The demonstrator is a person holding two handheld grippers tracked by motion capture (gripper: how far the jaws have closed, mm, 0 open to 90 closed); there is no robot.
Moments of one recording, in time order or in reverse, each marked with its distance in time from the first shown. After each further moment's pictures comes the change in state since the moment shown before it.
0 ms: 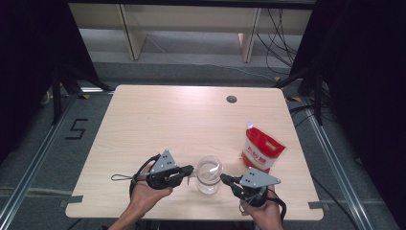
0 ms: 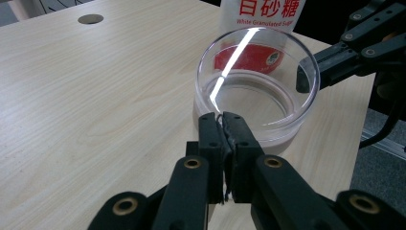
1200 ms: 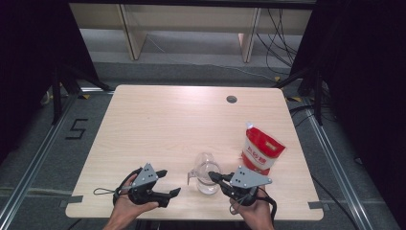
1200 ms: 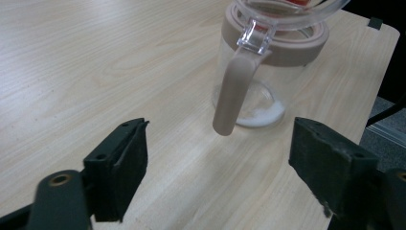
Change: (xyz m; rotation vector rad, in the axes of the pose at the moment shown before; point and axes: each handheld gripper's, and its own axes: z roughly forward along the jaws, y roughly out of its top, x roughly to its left) left arm 0.010 -0.054 -0.031 0.036 0.047 -0.044; right arm 0.018 0.024 0.013 -0.082 0.037 -0.053
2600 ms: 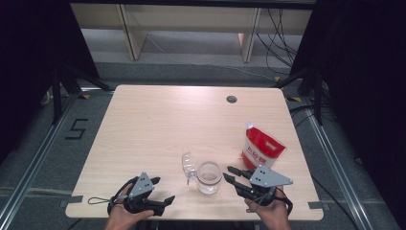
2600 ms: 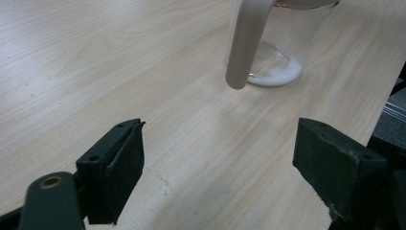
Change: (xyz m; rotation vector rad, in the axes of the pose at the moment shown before) left arm -0.001 -0.027 -0.004 0.046 0.063 0.012; right arm -0.024 -0.015 -0.033 -0.032 -0.065 0.041
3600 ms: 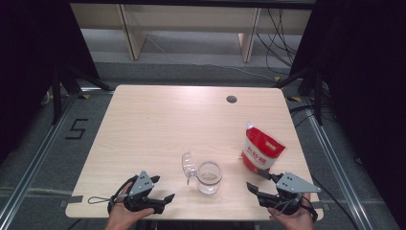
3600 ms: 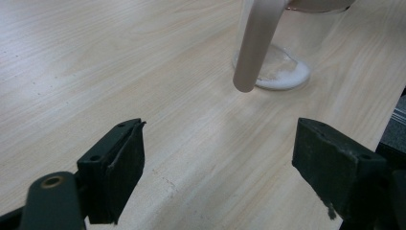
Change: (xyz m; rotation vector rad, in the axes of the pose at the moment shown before) left arm 0.002 0.002 0.002 -0.006 0.010 -0.021; right arm -0.024 -0.032 -0.053 0.089 -0.097 0.123
